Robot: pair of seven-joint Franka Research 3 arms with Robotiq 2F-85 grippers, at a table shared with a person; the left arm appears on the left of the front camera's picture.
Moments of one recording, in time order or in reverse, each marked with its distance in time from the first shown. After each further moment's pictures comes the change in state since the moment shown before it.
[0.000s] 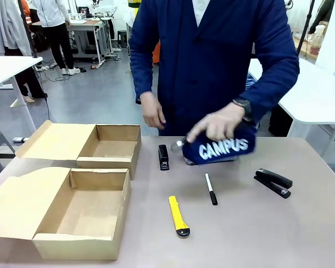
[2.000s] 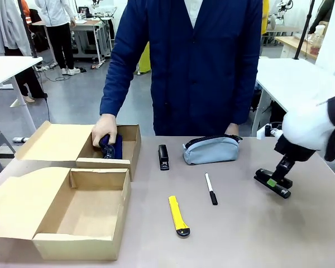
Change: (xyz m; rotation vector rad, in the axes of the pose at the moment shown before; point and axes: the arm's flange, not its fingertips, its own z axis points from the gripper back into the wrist) left arm 0.000 0.000 0.000 0.001 0.000 0.000; right arm 0.114 0.097 -0.384 -0.566 0.615 0.971
